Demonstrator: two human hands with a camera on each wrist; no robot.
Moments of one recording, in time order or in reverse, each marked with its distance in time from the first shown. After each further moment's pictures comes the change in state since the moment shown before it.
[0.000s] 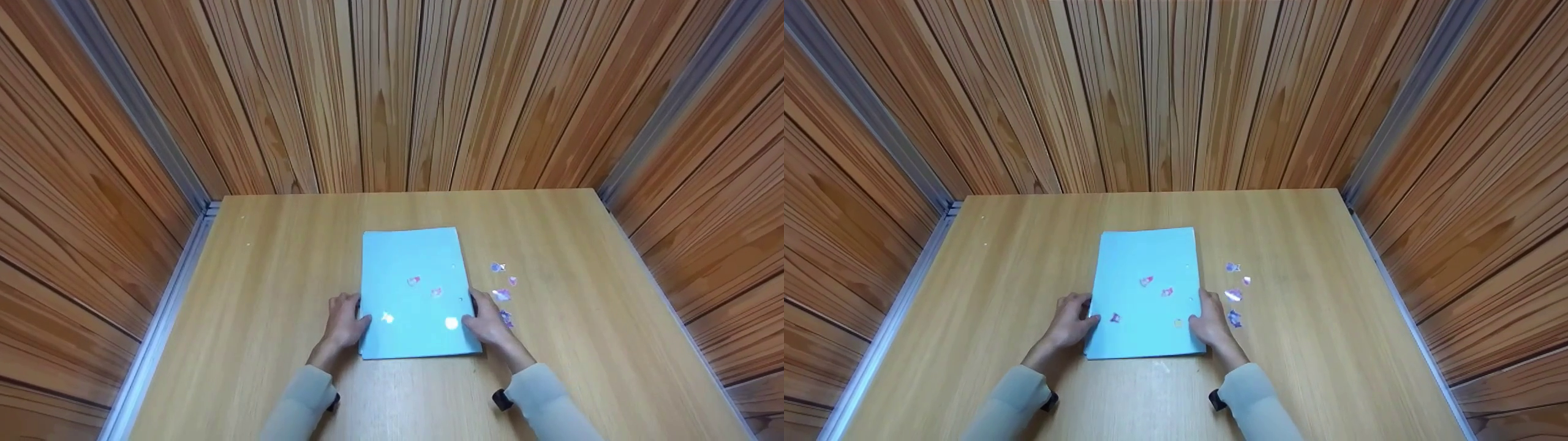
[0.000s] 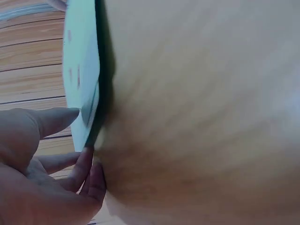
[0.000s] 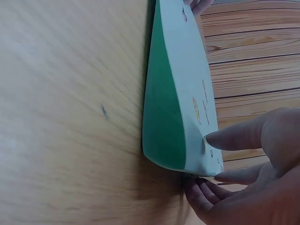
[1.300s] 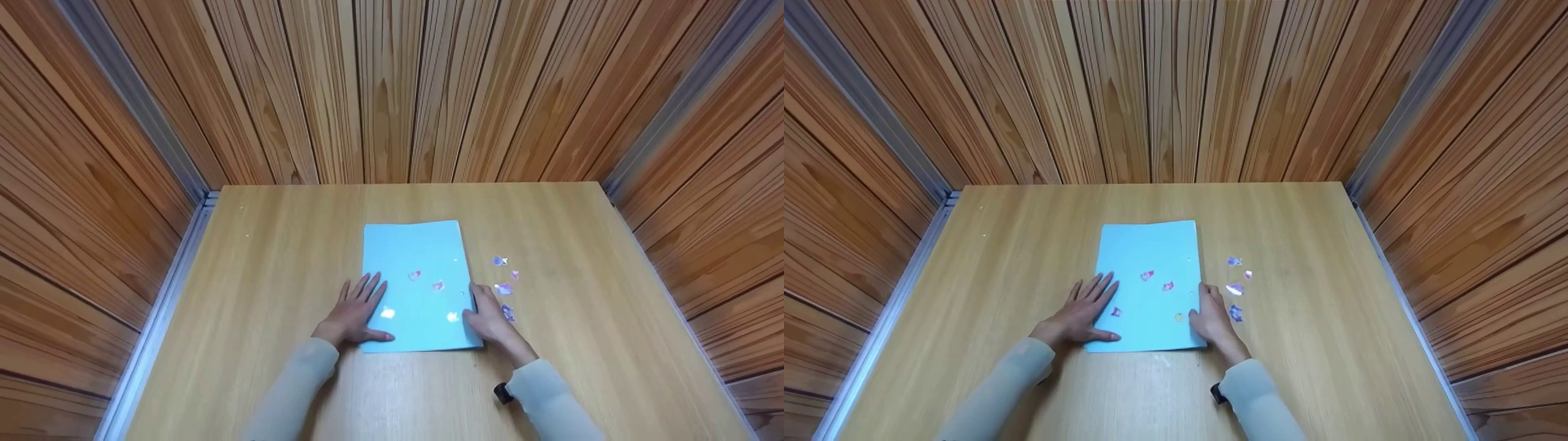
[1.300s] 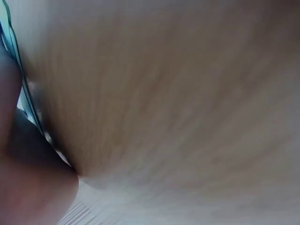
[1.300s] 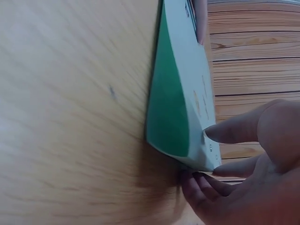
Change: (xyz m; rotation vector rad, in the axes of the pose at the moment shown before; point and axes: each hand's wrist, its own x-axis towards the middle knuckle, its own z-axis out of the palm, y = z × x) left_hand 0.016 -0.014 0.001 0.583 -0.327 0.398; right_hand 0.000 0.000 -0.001 -0.093 -0.067 0.012
